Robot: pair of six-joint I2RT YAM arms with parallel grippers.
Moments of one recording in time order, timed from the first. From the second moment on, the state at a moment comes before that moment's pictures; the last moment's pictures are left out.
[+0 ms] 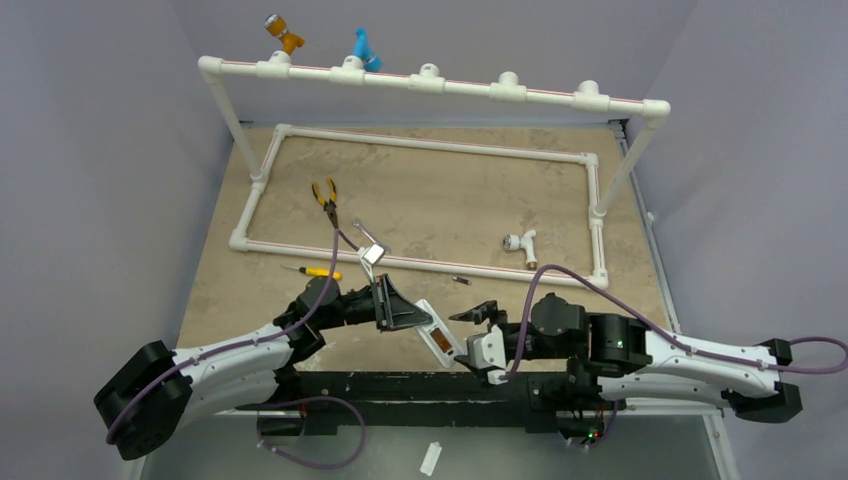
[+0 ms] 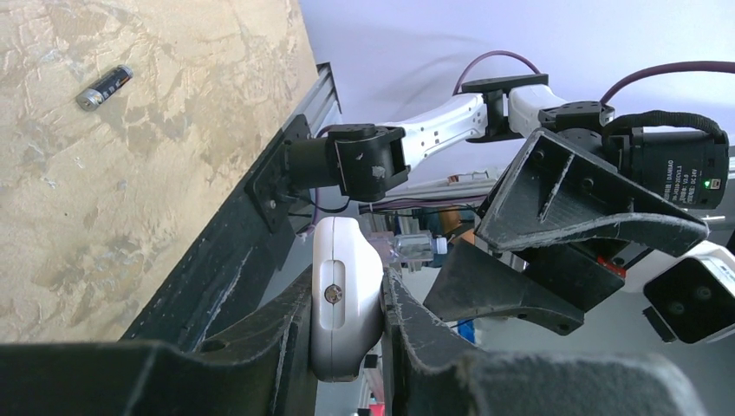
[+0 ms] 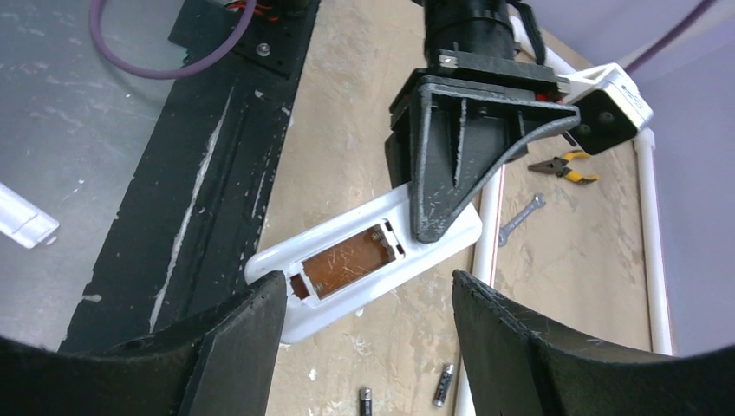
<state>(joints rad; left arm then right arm) -0.83 0.96 0.21 0.69 0.52 -1.30 1.36 0.64 0.69 -0.42 -0.12 -0.60</state>
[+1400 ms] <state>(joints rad) -0.40 0.75 0.37 0.17 0.69 -1.05 2.04 1.07 0.43 0.01 0.59 0.55</state>
